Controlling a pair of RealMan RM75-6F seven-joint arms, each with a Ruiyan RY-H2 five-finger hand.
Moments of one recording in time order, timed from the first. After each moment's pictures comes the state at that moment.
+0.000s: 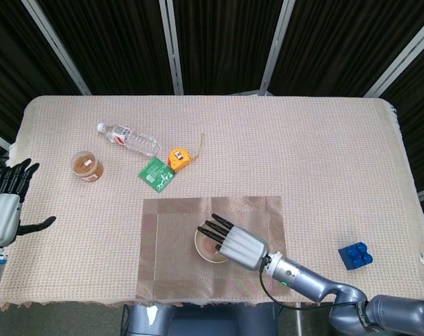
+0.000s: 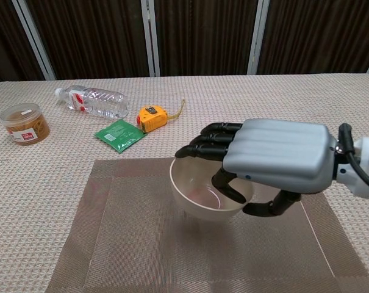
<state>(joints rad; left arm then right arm) -0.24 -1.05 -0.11 -1.80 1.37 1.42 0.09 0.72 -1.43 0.04 -1.62 -1.79 0.89 -0.44</state>
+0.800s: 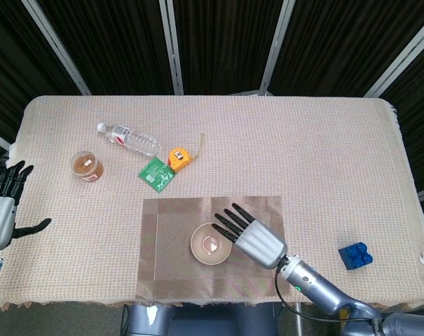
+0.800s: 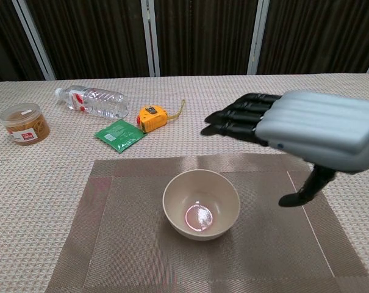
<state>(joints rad) -0.21 -1.05 -0.11 -1.80 1.38 1.45 0.11 0.59 -1.33 0.02 -1.77 -1.69 1.07 -0.54</state>
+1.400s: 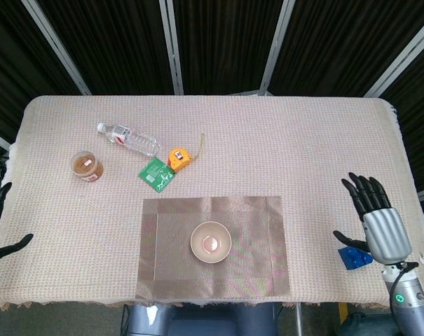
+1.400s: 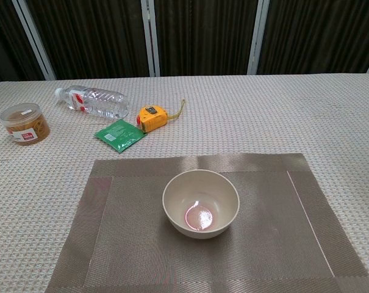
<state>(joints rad) -0.10 -1.07 -0.05 -1.76 1.46 1.60 0.16 0.25 -1.10 0.03 -1.66 -1.58 1.58 0.06</state>
